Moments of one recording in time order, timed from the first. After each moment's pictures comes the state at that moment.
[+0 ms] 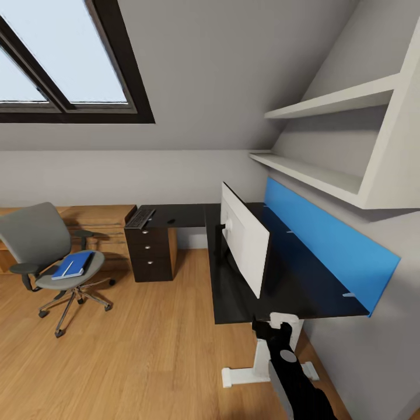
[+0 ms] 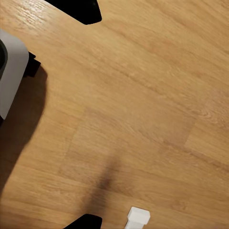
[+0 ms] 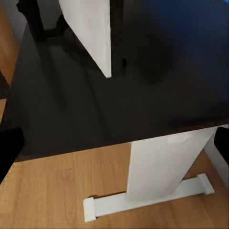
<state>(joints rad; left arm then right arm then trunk) -0.12 0.00 0.02 -0.19 0.49 -0.42 -0.07 -0.37 0.12 0.00 -0.88 0.03 0.04 -0.20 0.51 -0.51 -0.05</state>
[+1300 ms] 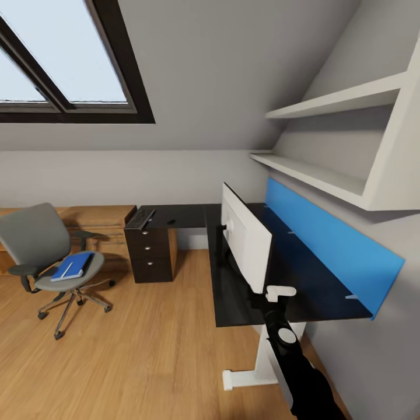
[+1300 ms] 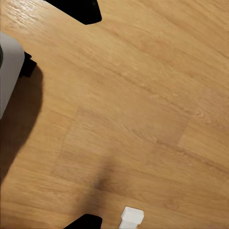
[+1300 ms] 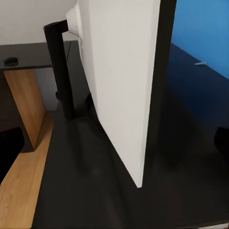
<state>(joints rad) -0.12 0.00 0.02 -0.19 0.49 -0.44 -0.07 -0.37 0.12 0.08 -1.15 0.03 0.07 -0.19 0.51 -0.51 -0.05</state>
